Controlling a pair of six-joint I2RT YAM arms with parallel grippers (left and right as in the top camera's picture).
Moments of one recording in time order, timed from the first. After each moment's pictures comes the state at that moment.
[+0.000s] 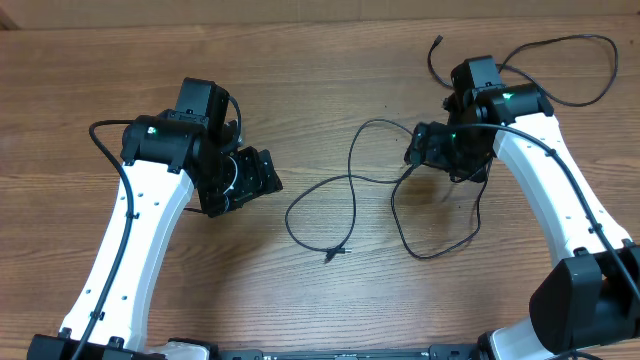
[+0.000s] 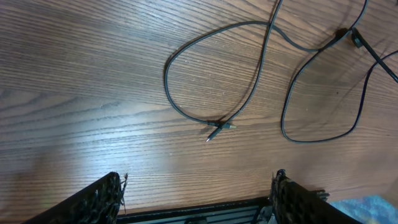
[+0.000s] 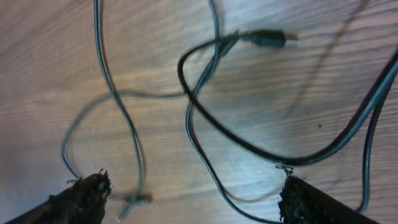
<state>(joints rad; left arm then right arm) -0.19 1.50 1.43 -1.33 0.34 -0.51 0.17 1.71 1.47 -1.15 -0.18 0.44</state>
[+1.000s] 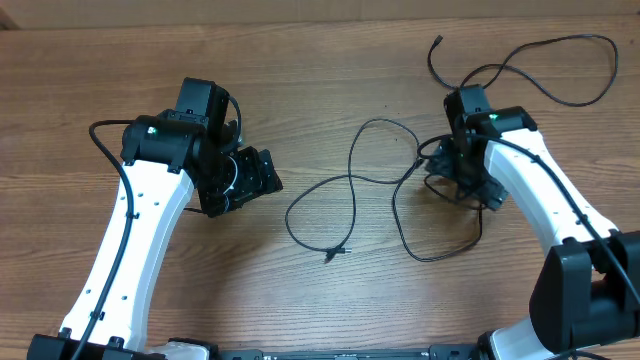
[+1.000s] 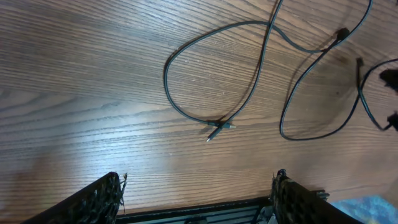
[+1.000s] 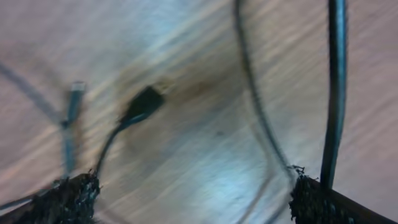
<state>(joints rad) -0.19 1.50 1.43 -1.33 0.34 -0.51 0.17 1.71 1.27 -1.10 0.20 0.82</state>
